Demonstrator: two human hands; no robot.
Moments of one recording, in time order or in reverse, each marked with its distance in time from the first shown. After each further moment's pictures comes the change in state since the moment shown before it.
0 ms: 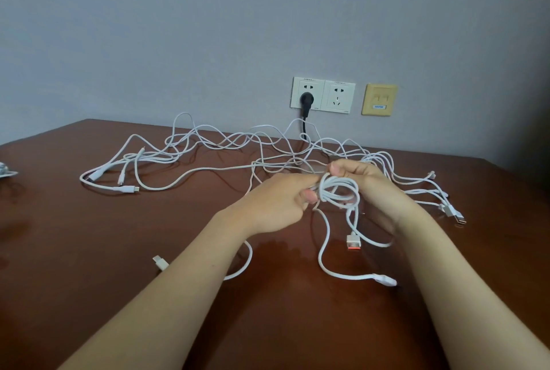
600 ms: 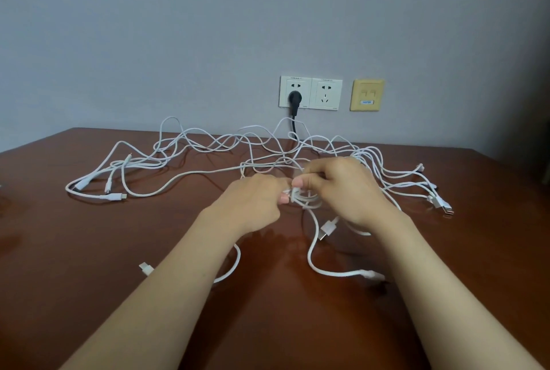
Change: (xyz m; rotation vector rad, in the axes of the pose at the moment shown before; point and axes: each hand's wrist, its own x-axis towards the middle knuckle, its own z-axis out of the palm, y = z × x) left_hand -0.001 0.001 -0.005 0.509 -0.022 -0.201; right_hand -0.009 -0.015 0.021 -0.980 0.185 -0.244
